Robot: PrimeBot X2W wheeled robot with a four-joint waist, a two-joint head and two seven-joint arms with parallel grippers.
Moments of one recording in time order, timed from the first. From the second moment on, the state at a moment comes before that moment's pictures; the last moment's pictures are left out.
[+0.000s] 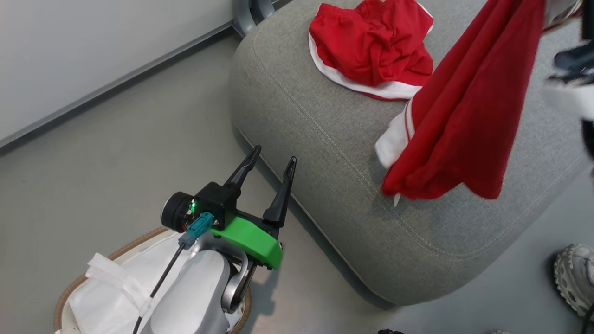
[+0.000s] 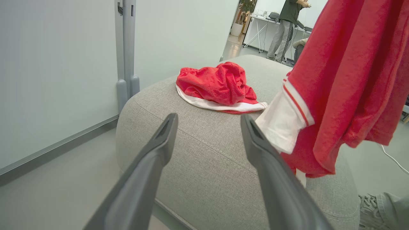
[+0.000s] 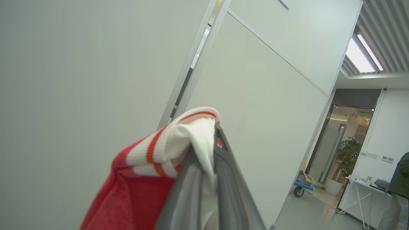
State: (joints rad) left arm -0.42 0.05 -0.51 0.41 -0.36 -0.13 -0.26; right arm -0.67 -0.33 0.02 -0.04 0.15 0.13 -0.26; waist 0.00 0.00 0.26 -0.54
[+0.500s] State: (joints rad) left arm -0.51 0.13 -0.55 0.35 -0.33 -0.13 -0.26; right arm -1.21 -0.51 0.02 0.36 0.02 0.13 -0.26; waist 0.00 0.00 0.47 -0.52
